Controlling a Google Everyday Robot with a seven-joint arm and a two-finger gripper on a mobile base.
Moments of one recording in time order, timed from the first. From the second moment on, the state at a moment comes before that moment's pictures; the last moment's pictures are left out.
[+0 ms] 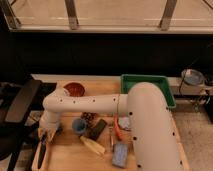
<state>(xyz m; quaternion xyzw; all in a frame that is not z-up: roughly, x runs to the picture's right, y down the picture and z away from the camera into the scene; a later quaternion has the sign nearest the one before) -0.321 0.253 0.755 -0.23 -0.46 -0.48 0.71</state>
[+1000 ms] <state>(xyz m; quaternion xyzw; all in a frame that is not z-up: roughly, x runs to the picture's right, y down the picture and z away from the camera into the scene) -0.242 0.214 0.786 -0.25 -0.43 -0.46 0.74</state>
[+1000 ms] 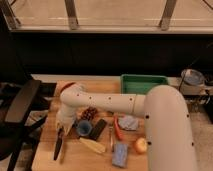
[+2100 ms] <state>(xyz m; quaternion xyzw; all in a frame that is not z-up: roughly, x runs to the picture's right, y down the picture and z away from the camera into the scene) -0.300 0.254 0.759 -0.24 -0.47 -0.49 0.70</state>
